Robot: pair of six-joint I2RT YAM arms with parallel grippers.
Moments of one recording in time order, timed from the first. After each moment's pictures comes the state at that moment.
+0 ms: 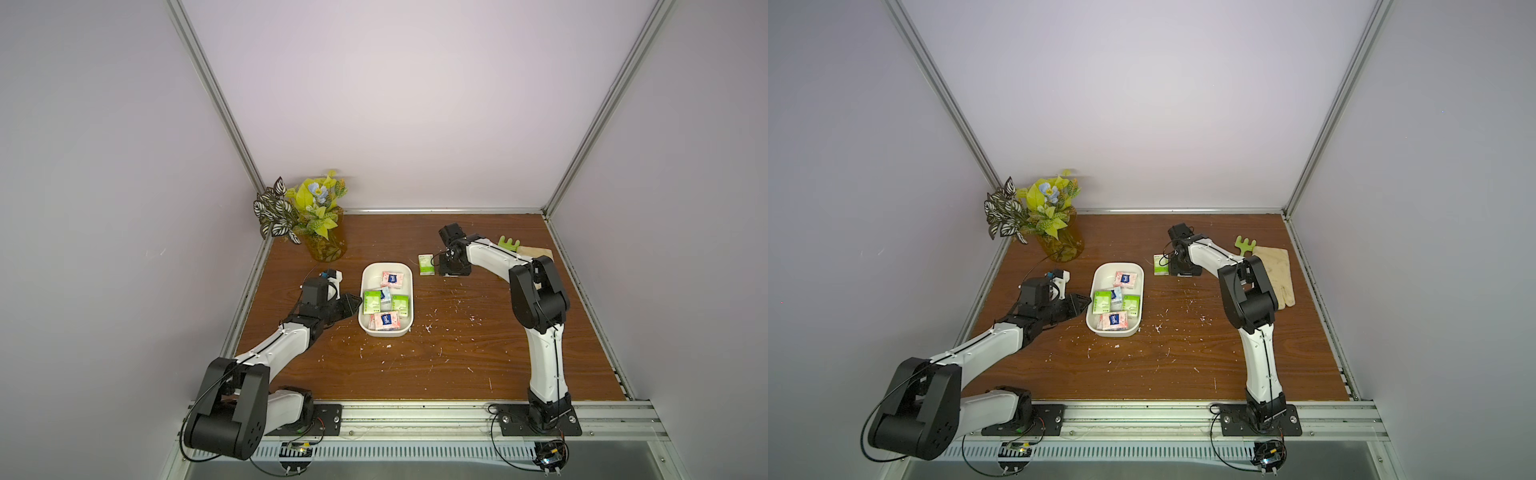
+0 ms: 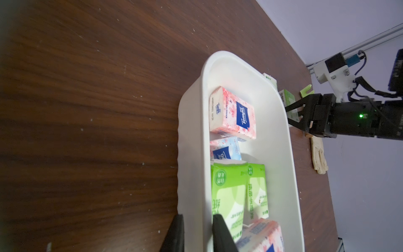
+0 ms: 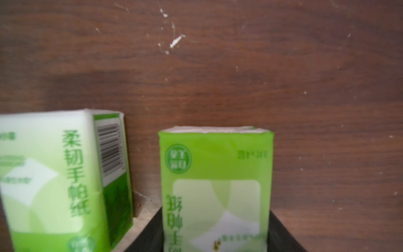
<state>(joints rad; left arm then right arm) -0.16 1.24 0.45 0.09 0.45 -0.55 0.44 2.15 1.62 -0.68 0.17 0.41</state>
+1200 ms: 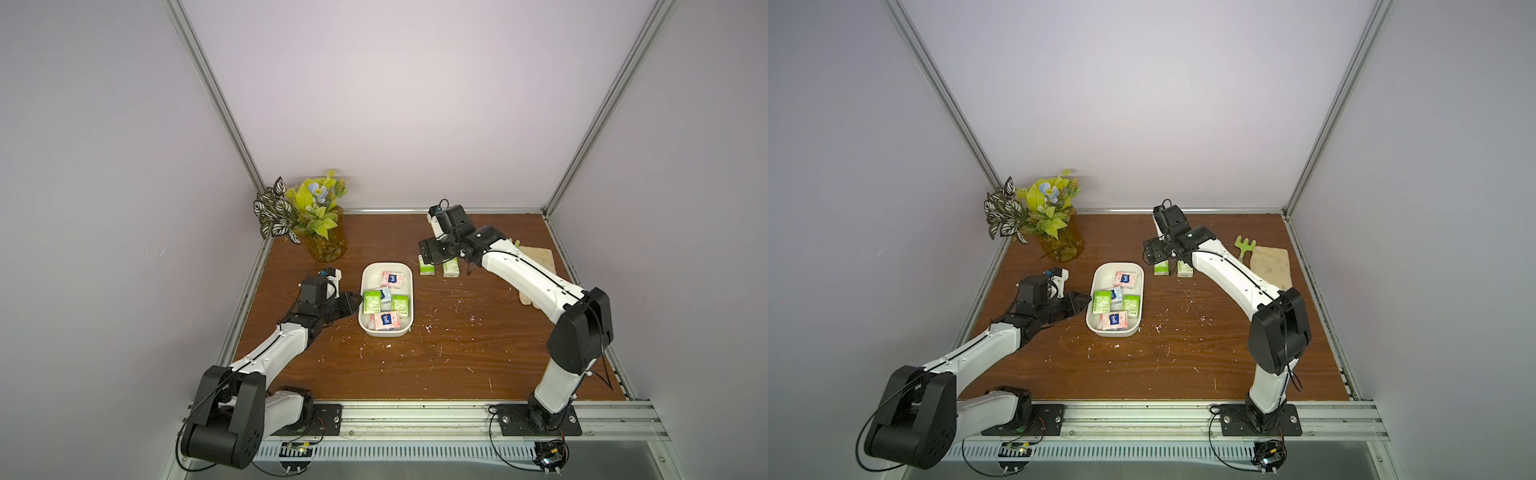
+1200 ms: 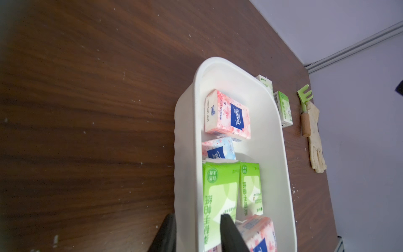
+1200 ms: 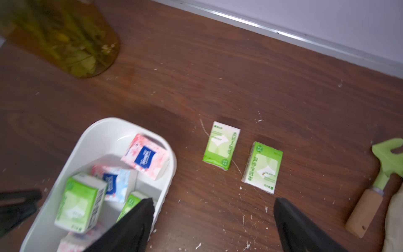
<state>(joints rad) -0.16 1.17 0.49 0.01 0.44 -0.54 0.63 1.75 1.64 -0.71 0.12 0.13</state>
